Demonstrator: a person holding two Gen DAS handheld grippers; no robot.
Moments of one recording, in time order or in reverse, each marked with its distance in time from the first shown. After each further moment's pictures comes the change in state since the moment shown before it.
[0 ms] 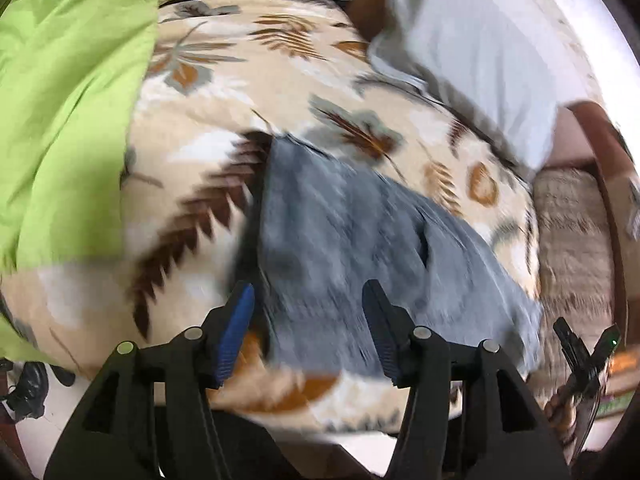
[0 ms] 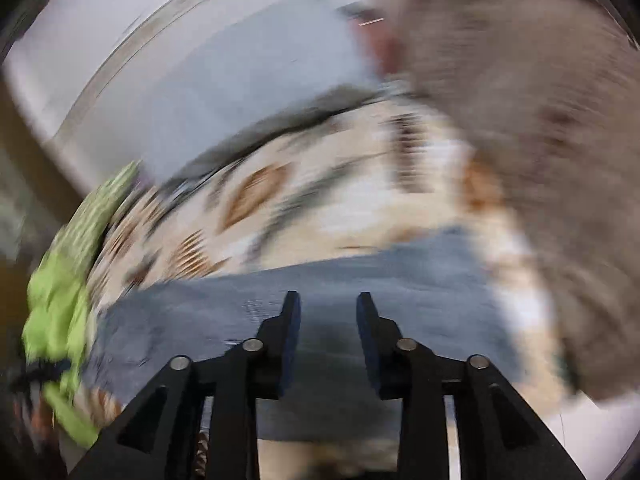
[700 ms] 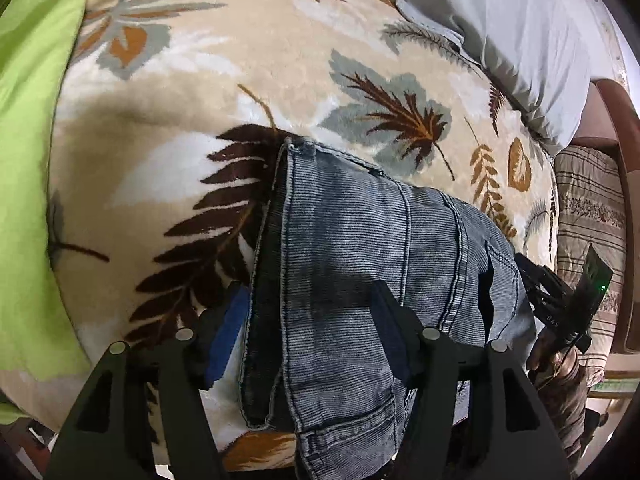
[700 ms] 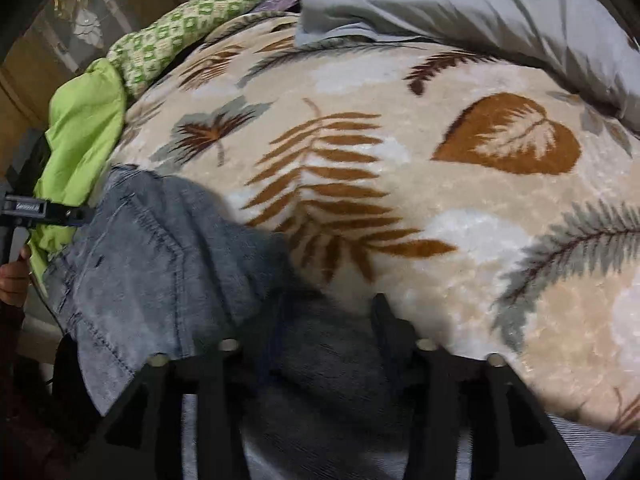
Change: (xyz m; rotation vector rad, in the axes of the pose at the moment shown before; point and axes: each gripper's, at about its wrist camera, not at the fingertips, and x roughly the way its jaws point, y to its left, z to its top) left arm 0.085 0.017 0.057 0.050 0.230 -0.012; right arm 0.188 0.139 0.005 -0.464 0.327 0.109
